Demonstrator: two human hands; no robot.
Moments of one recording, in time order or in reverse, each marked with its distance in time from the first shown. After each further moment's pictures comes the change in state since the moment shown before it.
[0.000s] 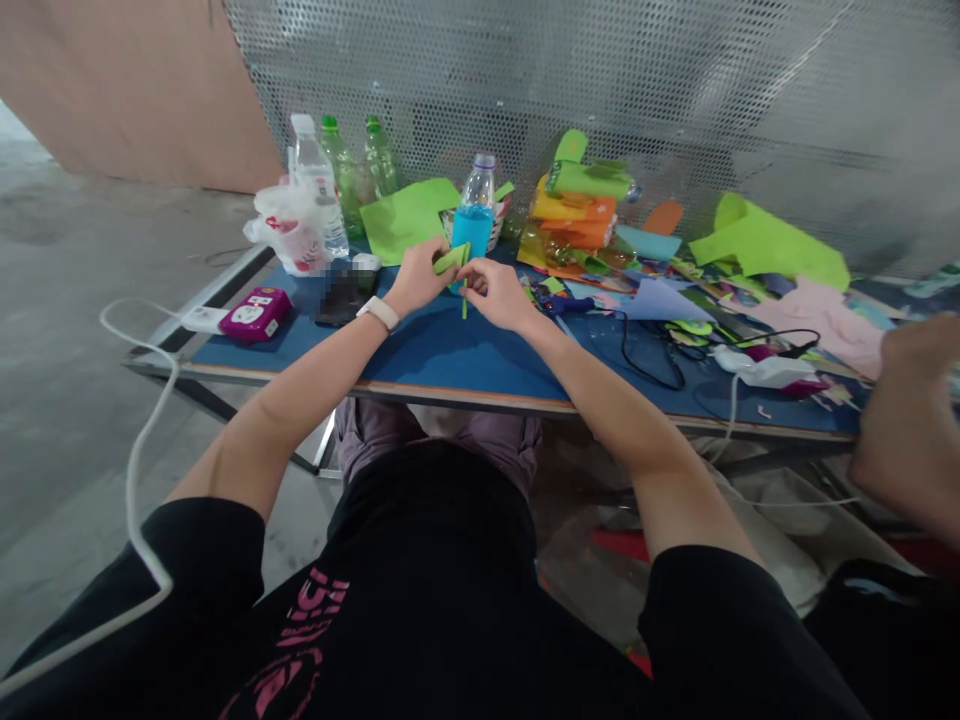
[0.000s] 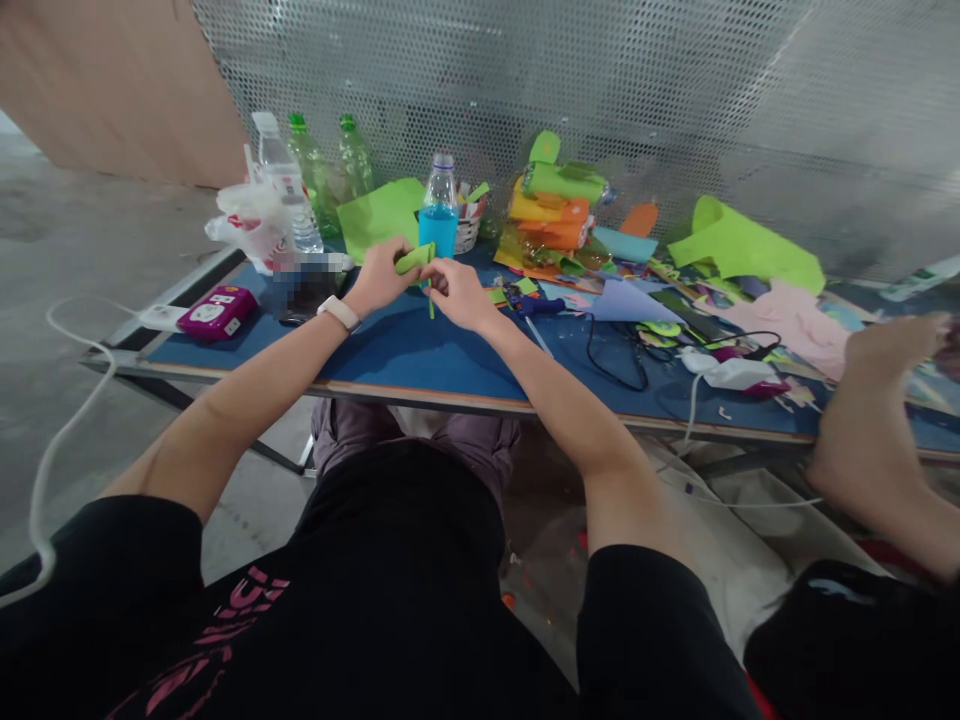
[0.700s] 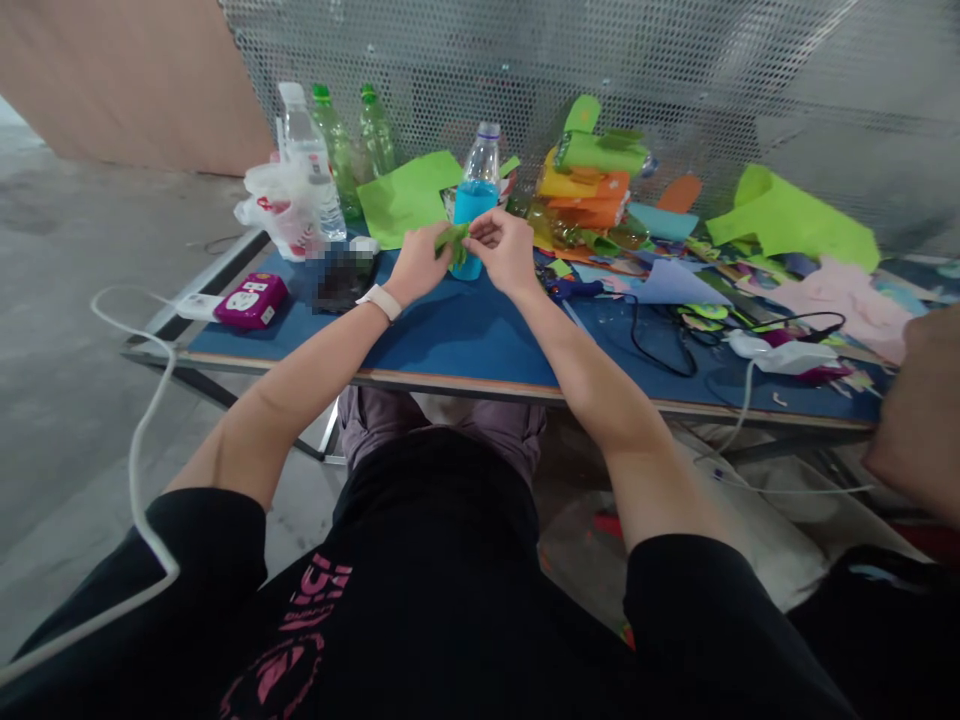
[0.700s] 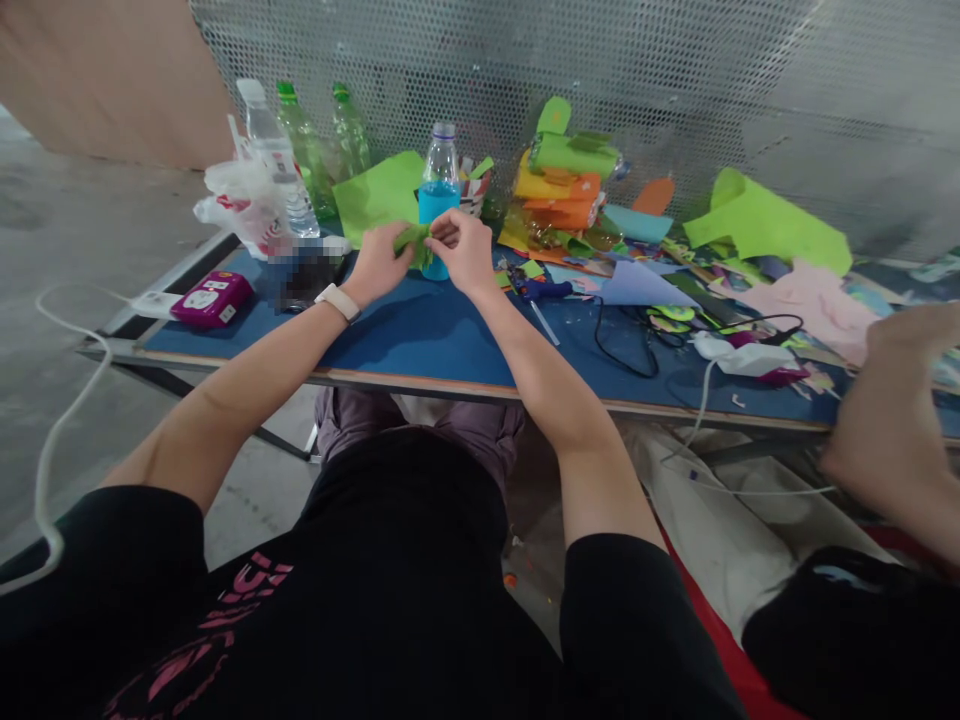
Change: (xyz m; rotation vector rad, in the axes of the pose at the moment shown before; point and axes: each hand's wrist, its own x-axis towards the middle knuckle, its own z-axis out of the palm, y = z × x) left_hand -0.001 -0.011 0.004 0.073 -0.072 0.004; right_hand 0.037 0.024 0.010 0.115 0.279 0.068
